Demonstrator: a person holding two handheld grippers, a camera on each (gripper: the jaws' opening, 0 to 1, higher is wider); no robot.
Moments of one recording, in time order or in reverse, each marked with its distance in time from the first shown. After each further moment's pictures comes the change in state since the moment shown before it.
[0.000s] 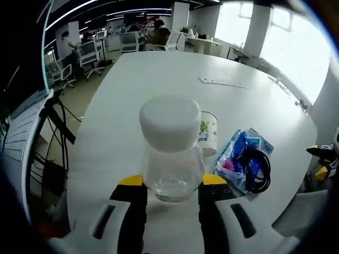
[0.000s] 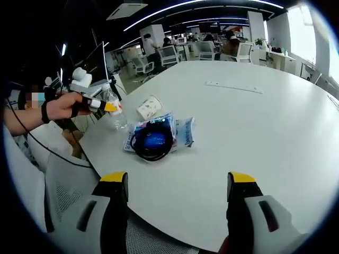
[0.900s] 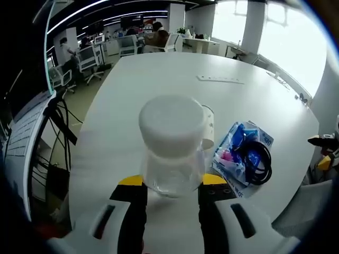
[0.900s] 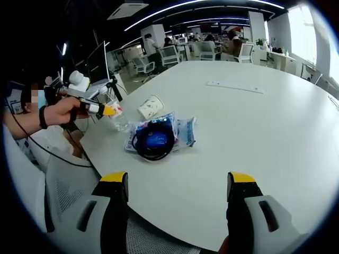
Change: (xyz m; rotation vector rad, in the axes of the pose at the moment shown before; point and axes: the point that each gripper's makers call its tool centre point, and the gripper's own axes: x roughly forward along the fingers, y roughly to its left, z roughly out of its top) left arm -0.003 -0.002 -0.010 0.038 -0.016 0.020; right arm -0.002 0.002 0.000 -0.002 -0.002 0.001
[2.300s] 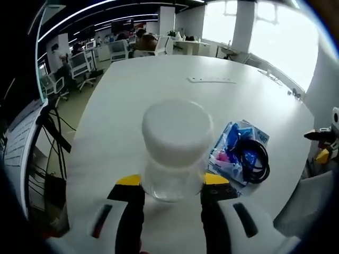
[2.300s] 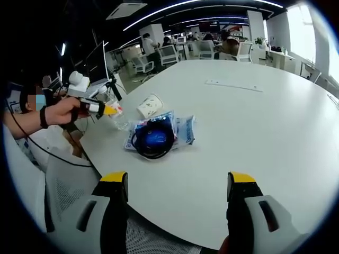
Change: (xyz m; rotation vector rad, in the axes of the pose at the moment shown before) left arm 0.007 -0.005 0.004 0.045 -0.041 -0.047; right arm 0.002 0.002 -0.004 0.007 0.009 -0.001
